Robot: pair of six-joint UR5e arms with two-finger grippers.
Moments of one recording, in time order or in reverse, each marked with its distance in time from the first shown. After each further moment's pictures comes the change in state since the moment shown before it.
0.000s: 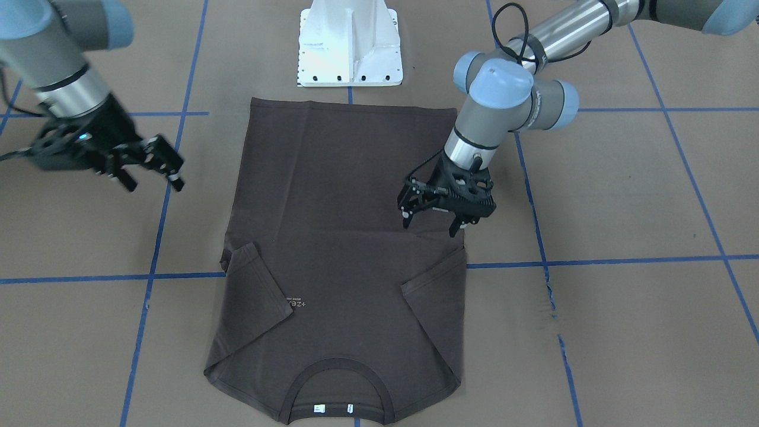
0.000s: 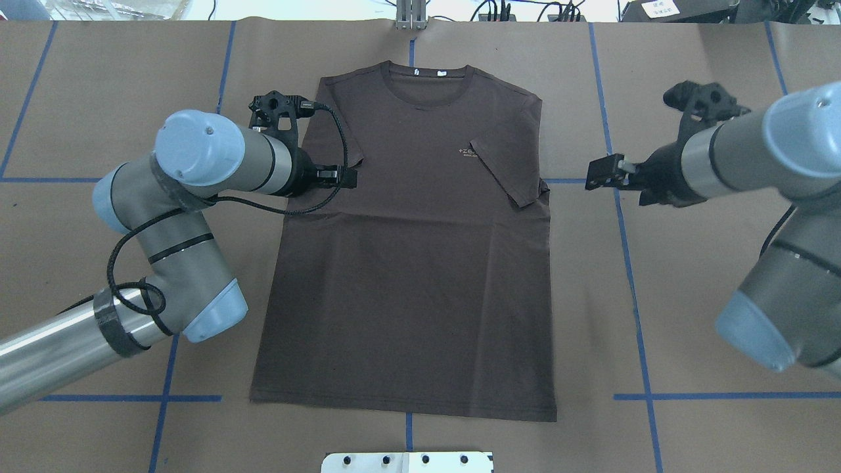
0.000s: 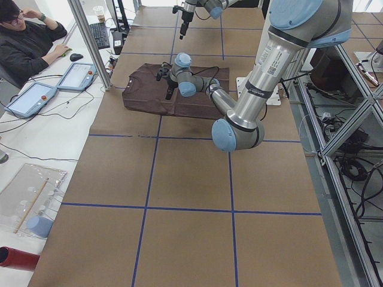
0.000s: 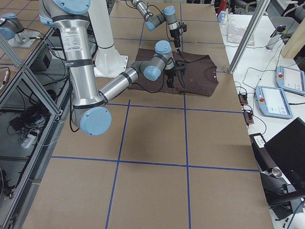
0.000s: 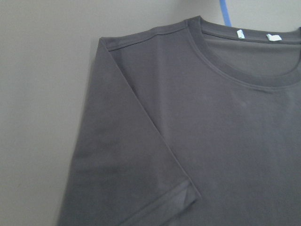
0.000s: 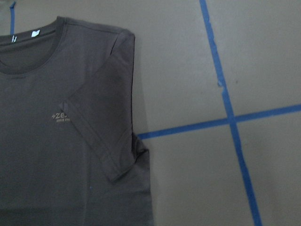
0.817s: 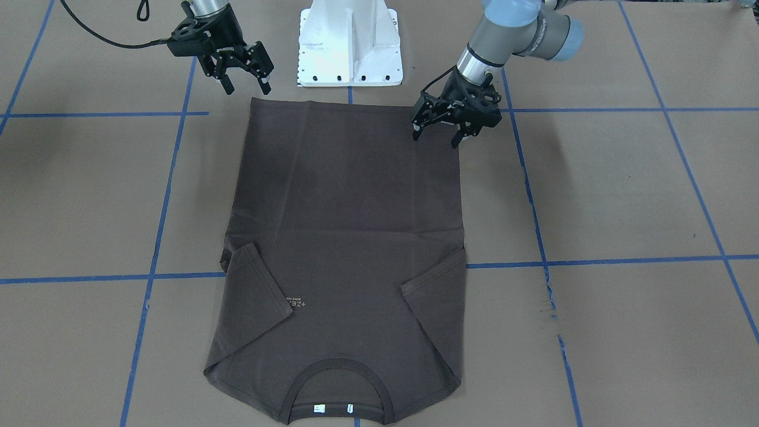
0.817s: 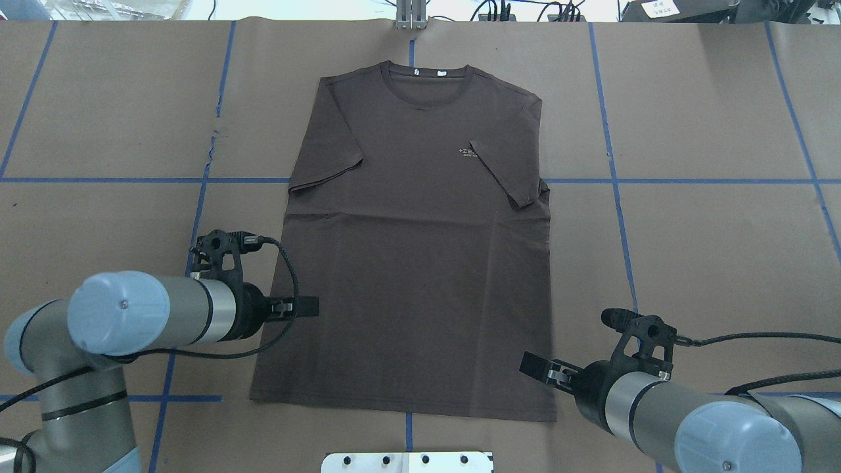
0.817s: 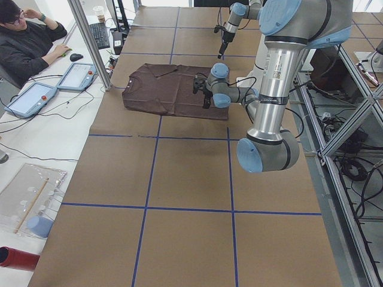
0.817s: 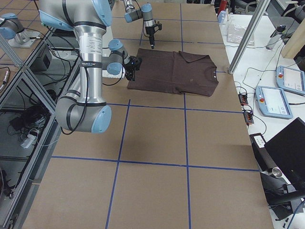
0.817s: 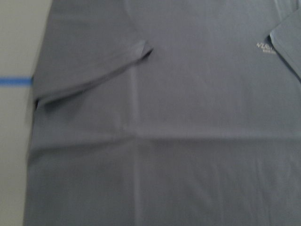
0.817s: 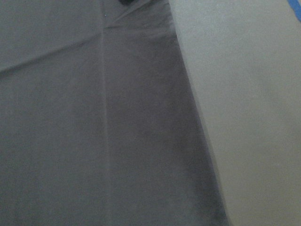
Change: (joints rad) left arm 0.272 0.357 -0.347 -0.002 0.109 -0.313; right arm -0.636 -0.168 0.215 -0.011 -0.551 0.436
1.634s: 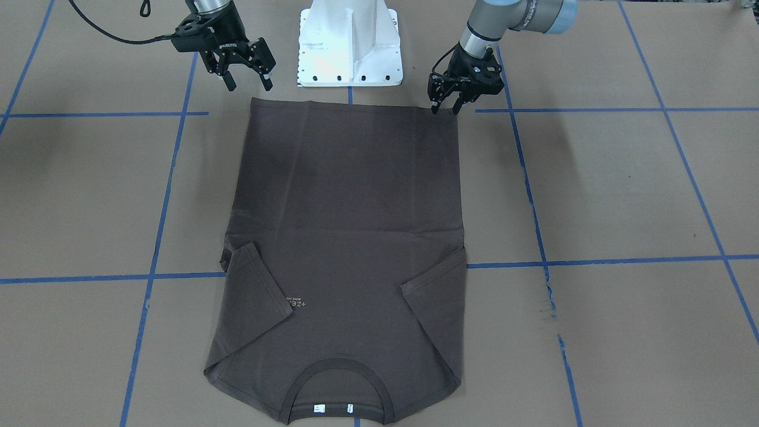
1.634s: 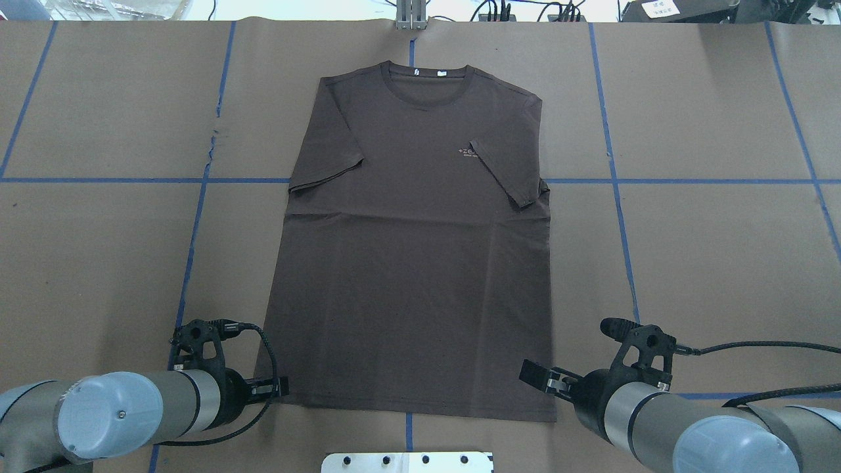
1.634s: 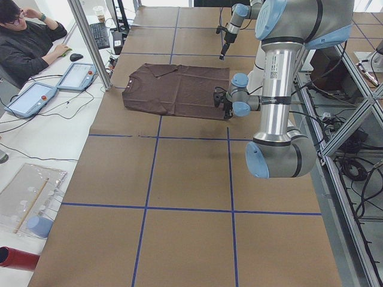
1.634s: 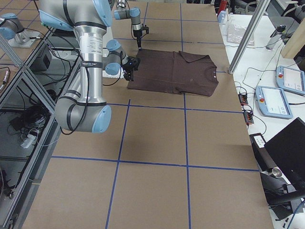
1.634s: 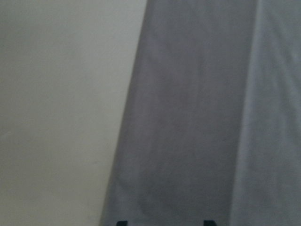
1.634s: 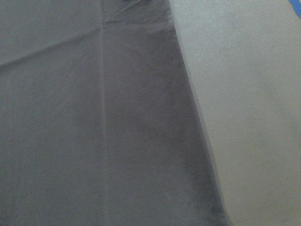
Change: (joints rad) left arm 0.197 0.113 -0.045 0.041 0.113 -0.178; right arm -0.023 -0.006 0.001 -0.001 -0.029 0.006
